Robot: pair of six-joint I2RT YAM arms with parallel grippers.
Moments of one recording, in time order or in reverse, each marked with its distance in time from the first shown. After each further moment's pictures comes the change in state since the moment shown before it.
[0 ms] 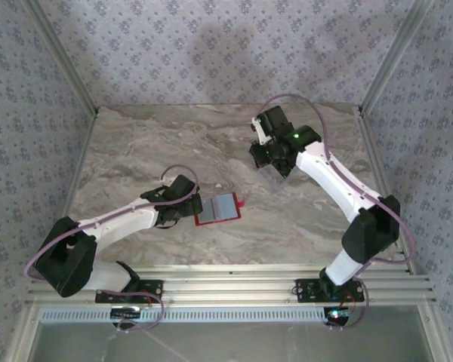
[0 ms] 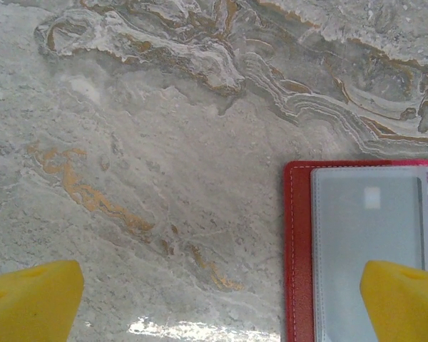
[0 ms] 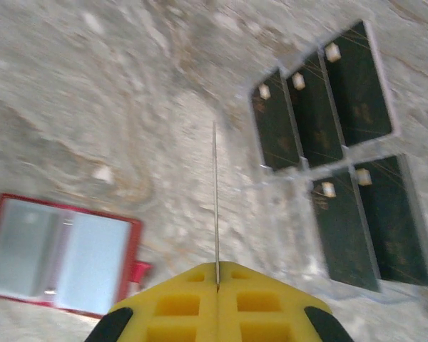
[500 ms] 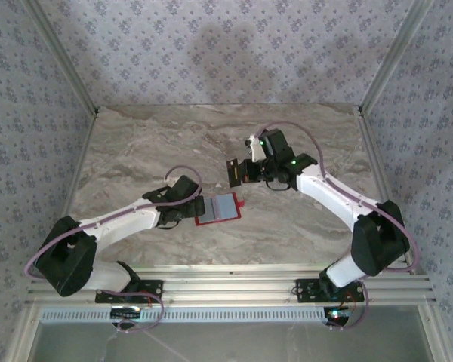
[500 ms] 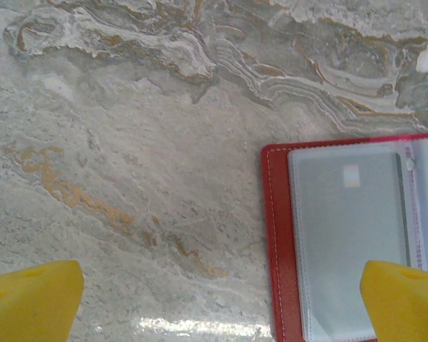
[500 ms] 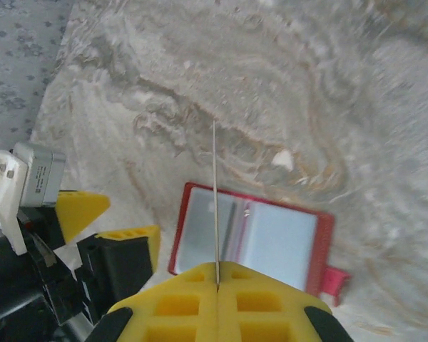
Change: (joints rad) left arm -0.036 0.004 0.011 -0.013 0.006 0.032; right arm 0.028 -0.093 -0.421 0.492 -0.447 0.336
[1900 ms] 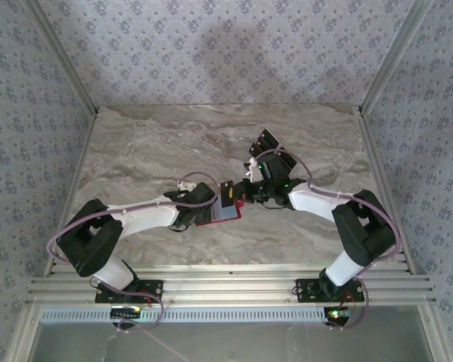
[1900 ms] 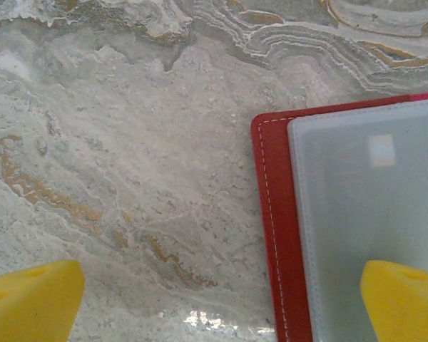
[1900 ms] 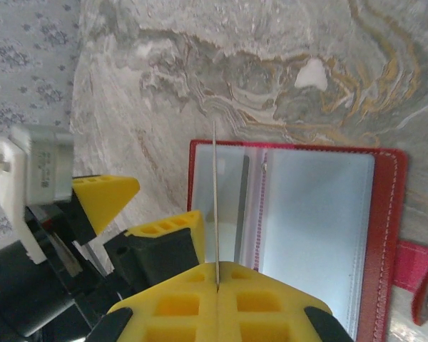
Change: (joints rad) left arm -0.096 0.188 0.056 -0.015 -0.114 -0.035; right arm 0.008 0.098 -0.297 0.431 -0.167 0.225
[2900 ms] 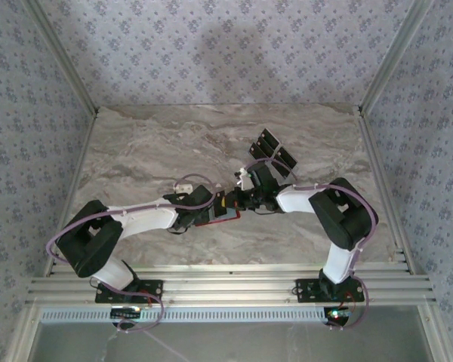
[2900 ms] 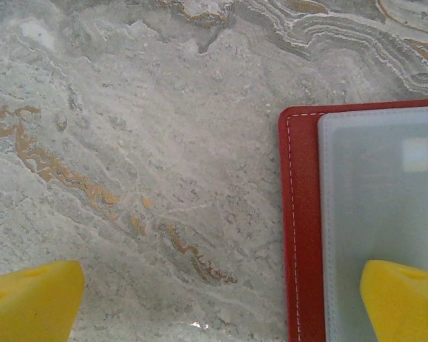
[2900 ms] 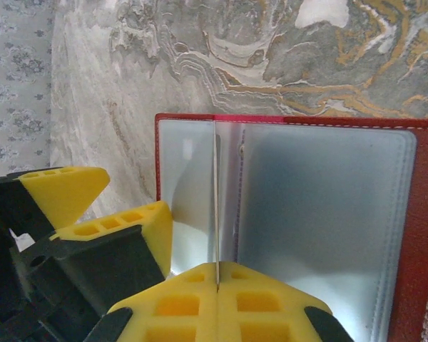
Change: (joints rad) left arm 0.000 -0.007 -0.036 0.011 -0.018 -0.087; right arm 0.048 0.175 -0.014 0.166 -0.034 0.029
